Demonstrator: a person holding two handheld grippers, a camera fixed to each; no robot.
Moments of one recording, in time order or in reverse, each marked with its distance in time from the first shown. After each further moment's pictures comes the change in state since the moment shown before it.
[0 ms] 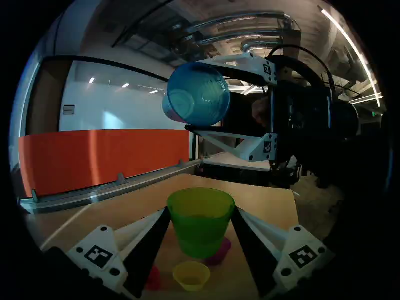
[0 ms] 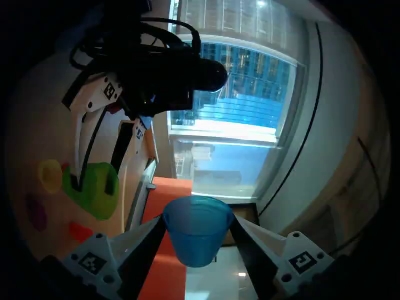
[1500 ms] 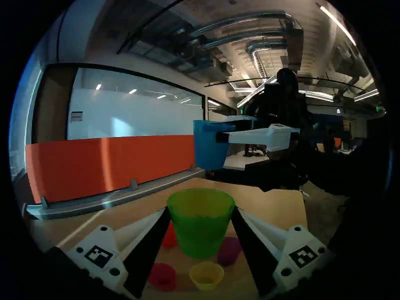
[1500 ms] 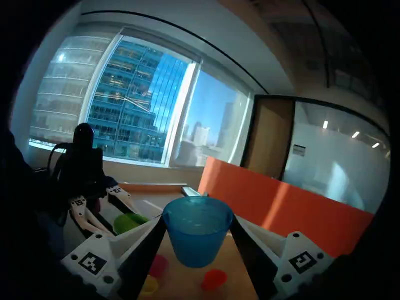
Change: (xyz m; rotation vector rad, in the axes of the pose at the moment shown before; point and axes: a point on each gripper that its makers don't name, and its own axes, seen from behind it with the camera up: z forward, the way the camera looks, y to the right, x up) left arm 0.017 -0.024 -0.016 0.073 0.019 0.029; right arm -0.023 -0.068 -0.041 0.070 -0.063 1.350
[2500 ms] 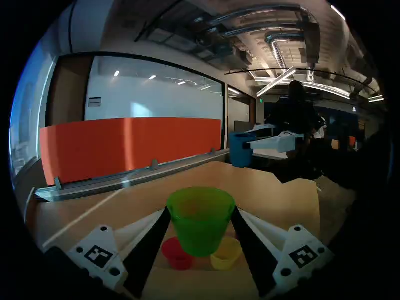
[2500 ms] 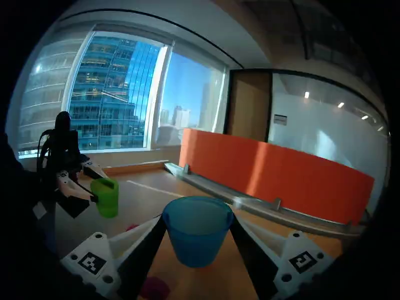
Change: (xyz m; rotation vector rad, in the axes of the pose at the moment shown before) left arm -0.051 -0.040 -0.034 0.131 -0.099 -0.041; right arm -0.102 0.054 -0.026 -0.106 -0.133 0.132
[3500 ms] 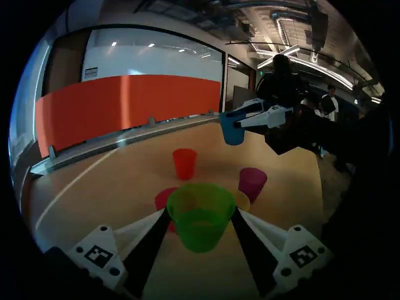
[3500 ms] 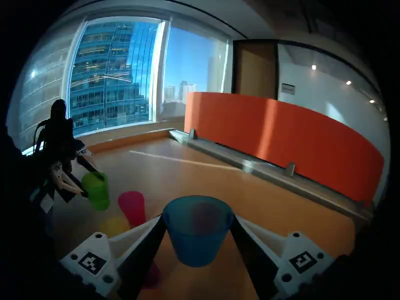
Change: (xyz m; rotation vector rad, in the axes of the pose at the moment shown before) left arm -0.103 -0.004 -0.001 -0.032 -0.239 -0.023; right arm -0.097 0.012 0.036 0.072 -0.192 0.047
